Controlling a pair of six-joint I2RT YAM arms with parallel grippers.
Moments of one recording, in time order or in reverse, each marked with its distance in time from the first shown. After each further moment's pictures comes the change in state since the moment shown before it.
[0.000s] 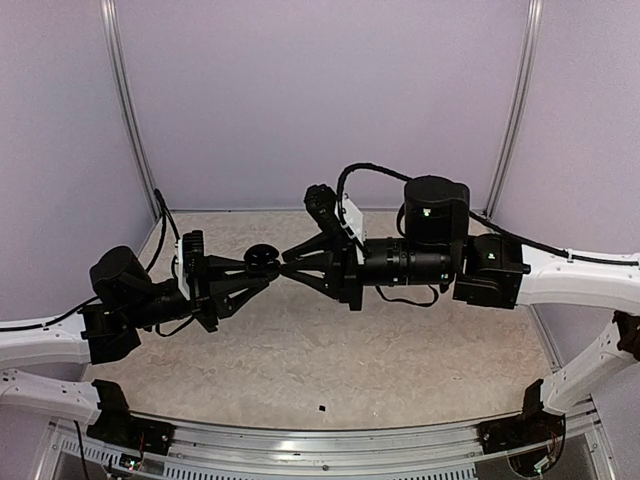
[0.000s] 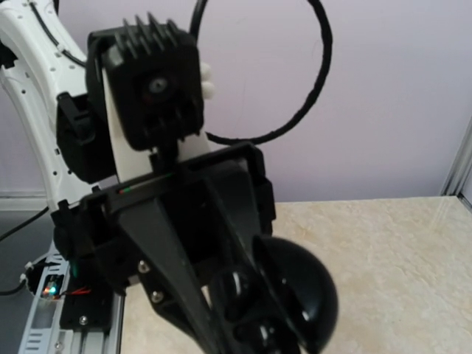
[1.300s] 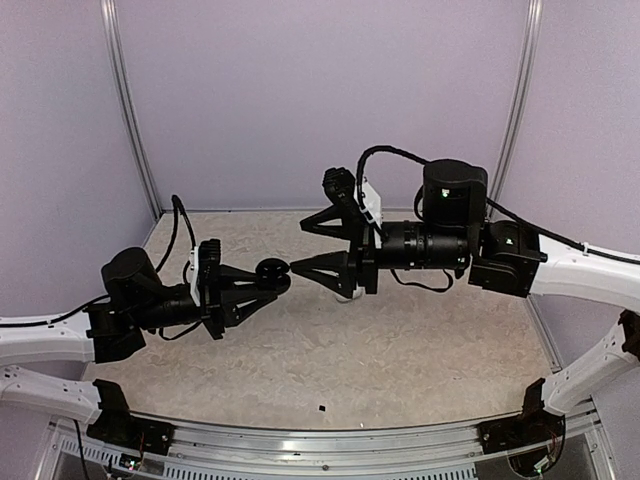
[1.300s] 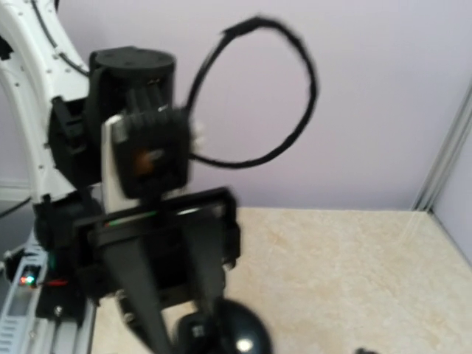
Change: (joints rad) left arm -0.011 0.038 0.005 -0.060 0.014 0.003; right arm -0.038 -0.047 0.021 -0.066 -0.019 -0.082
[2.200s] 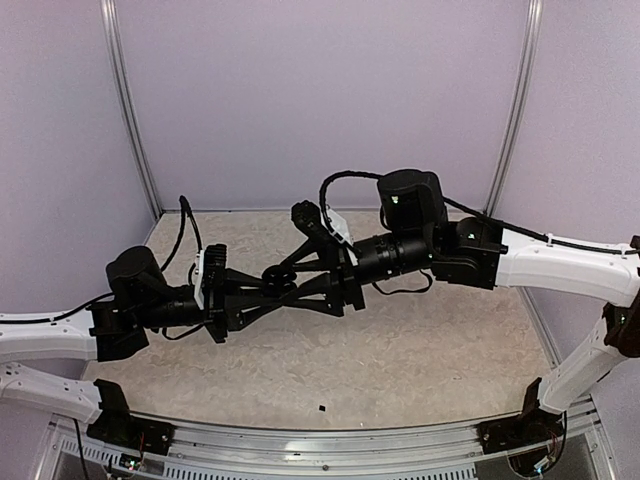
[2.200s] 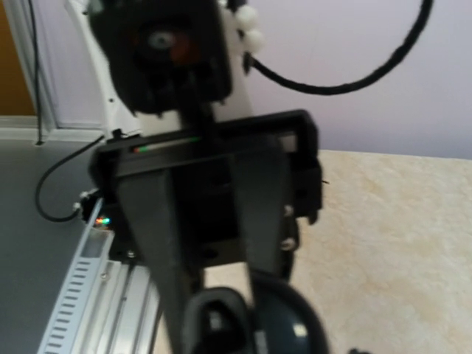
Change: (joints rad) left arm -0.018 0.031 0.022 -0.006 0.065 0.010; right arm -0.060 0.146 0.074 -0.114 -0.251 -0.006
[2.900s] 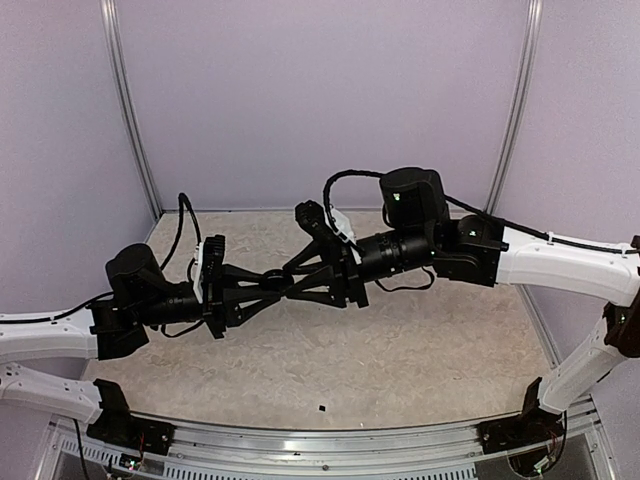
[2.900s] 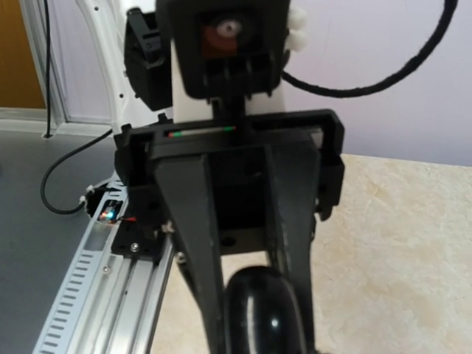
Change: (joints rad) left arm 0.037 0.002 0.000 0.005 0.003 -0.077; right arm -0.011 -0.002 0.000 -0.012 -0.052 -0.030
